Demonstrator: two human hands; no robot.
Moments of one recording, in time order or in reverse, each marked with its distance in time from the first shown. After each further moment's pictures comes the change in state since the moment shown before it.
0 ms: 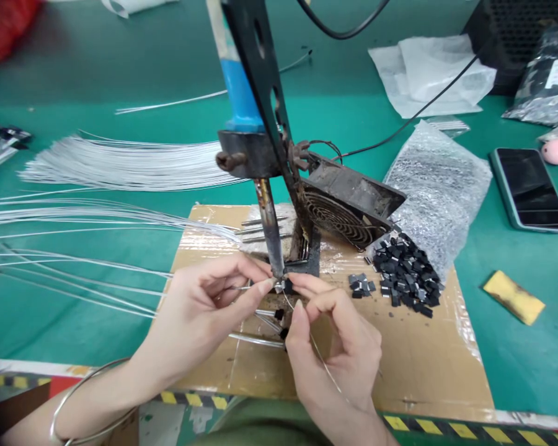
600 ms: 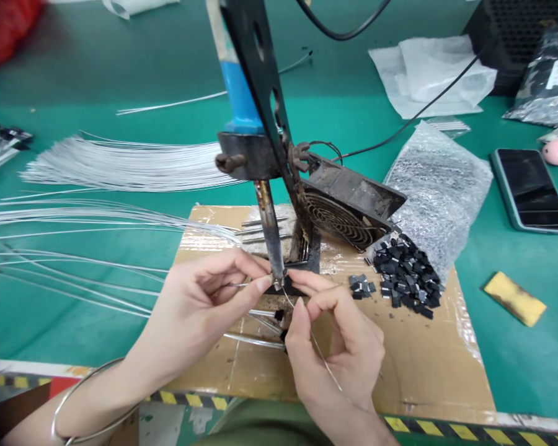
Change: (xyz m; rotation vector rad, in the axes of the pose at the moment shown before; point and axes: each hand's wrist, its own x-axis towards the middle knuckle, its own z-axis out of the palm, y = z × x) left_hand 0.004 0.007 -0.001 -0.047 0.010 -0.008; right_hand 0.004 -0.003 0.002 0.009 0.020 0.001
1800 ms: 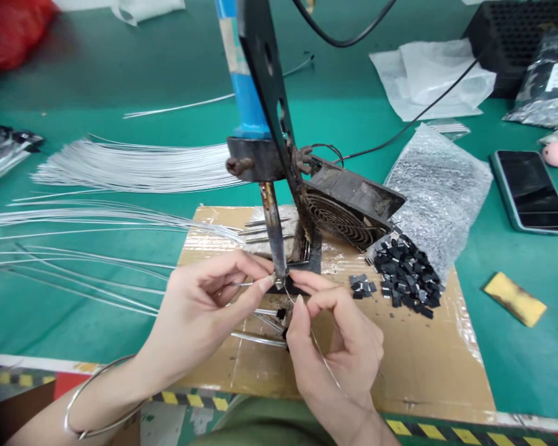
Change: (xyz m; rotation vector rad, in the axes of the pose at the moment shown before) left_hand -0.005 -0.004 0.001 0.050 0.008 0.064; right_hand 0.001 0.010 -0.005 -0.080 -0.036 -0.149
